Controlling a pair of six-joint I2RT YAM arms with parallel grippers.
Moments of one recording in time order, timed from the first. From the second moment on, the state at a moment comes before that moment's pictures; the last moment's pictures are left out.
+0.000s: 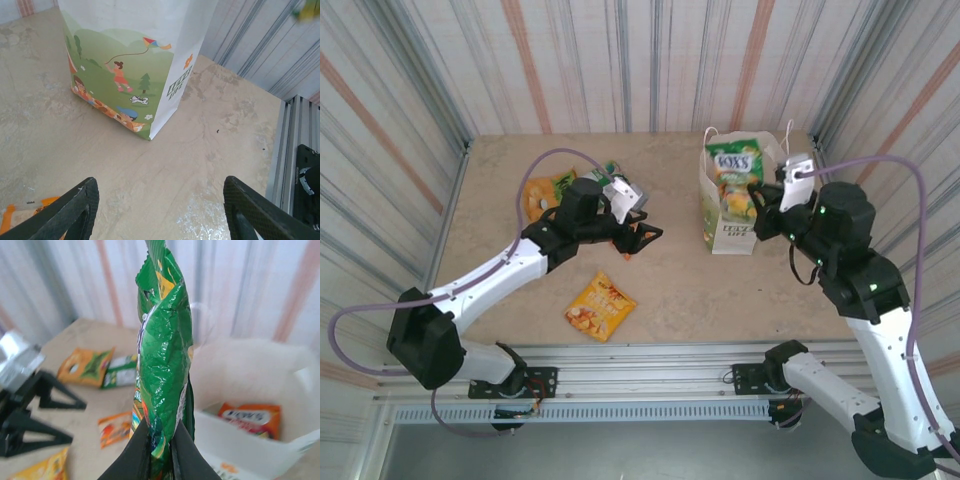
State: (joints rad) left arm -0.68 1.37 1.06 -0.16 0.44 -0.02; right arm 0.38 0.85 1.34 -0.74 -0.03 0.07
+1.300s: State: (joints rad) left arm -0.68 1.45 1.16 -0.24 0.44 0.00; right arm 0.21 1.61 1.74 -1.01 0.29 -0.01
